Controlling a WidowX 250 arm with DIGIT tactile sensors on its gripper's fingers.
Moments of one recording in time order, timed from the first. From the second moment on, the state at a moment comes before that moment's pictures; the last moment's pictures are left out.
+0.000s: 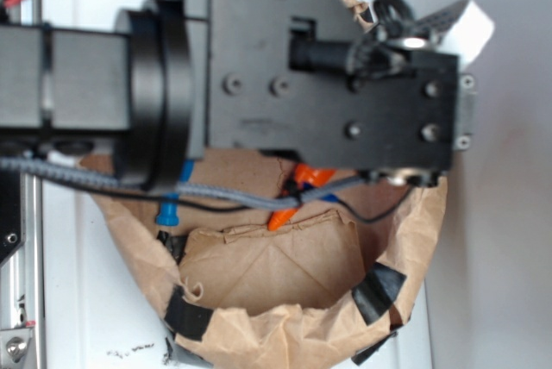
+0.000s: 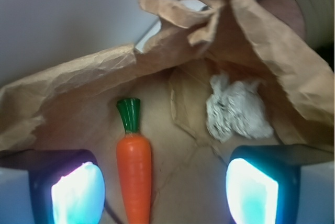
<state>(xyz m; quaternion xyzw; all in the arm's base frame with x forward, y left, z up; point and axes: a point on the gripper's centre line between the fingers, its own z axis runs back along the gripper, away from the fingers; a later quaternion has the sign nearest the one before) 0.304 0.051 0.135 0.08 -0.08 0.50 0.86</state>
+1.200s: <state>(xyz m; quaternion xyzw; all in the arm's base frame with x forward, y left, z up) 0.143 -0.028 0.144 0.12 -0.14 0.59 0.79</state>
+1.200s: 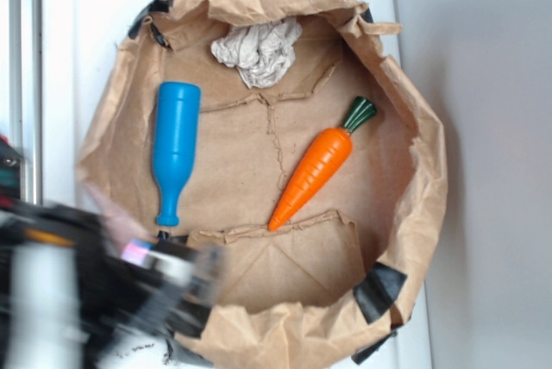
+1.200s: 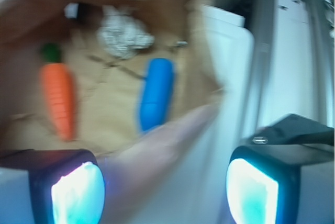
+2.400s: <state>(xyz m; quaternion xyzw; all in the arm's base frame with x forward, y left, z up) 0.145 -0.036 0.169 0.14 -0.11 0.63 0.76</state>
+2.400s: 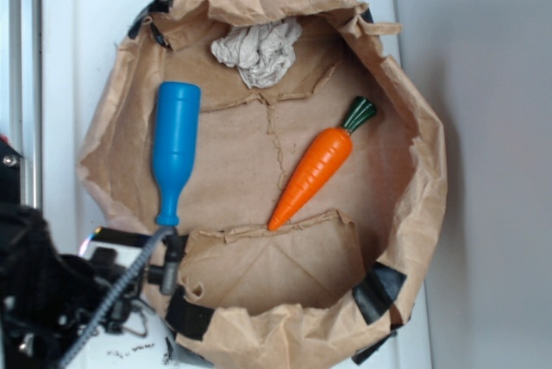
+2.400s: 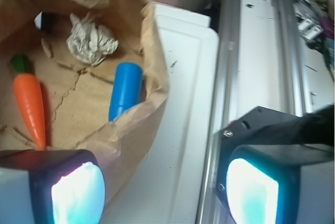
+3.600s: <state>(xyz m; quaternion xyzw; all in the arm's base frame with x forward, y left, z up) 0.149 -0.008 0.181 0.08 -0.14 0.69 0.71</state>
